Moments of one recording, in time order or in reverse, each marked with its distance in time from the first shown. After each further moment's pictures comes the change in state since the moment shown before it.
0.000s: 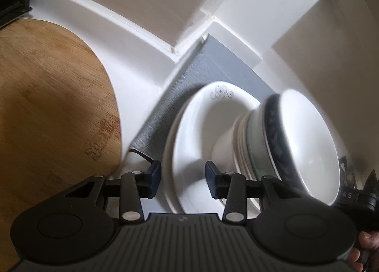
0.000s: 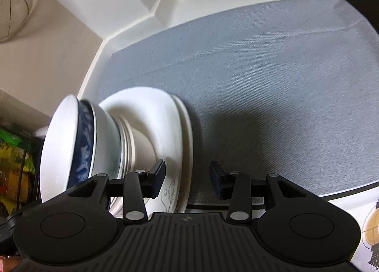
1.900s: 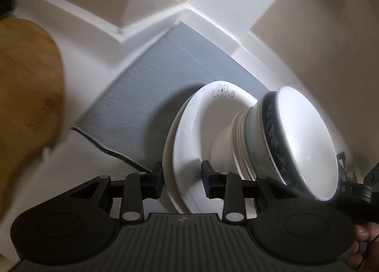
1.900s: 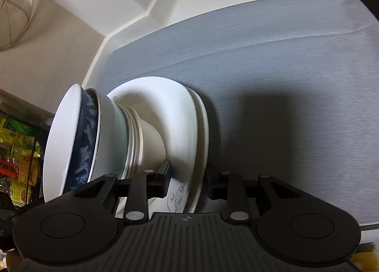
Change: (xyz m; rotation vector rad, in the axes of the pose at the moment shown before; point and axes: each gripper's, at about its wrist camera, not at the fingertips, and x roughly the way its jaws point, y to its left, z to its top) left arm 0.023 -0.071 -0.014 0.002 -0.006 0.022; right arm -0.007 -0.054 0.034 -0.044 0.074 0.101
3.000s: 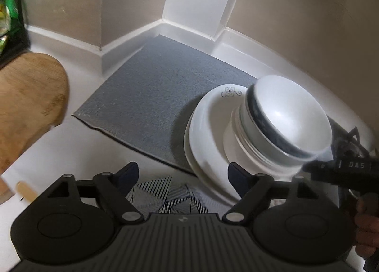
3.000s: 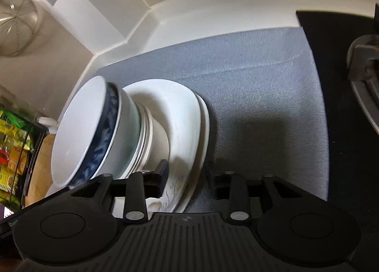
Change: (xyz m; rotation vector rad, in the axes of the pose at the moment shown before) left arm -0.035 -0.097 -0.070 0.131 -0.129 0.206; right arm -0.064 -0.054 0.001 -0.112 -0.091 -0.053
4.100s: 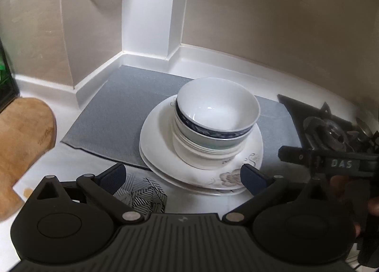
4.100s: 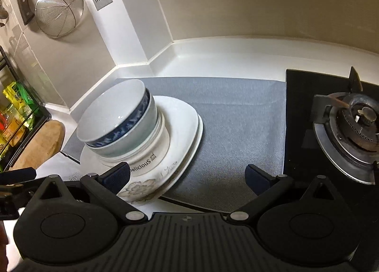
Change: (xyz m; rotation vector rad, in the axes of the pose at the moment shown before) left arm -0.062 -0.063 -0.026 0.200 -0.101 -0.034; right arm -0.075 0.012 -0.048 -0.227 -0.208 -0.065
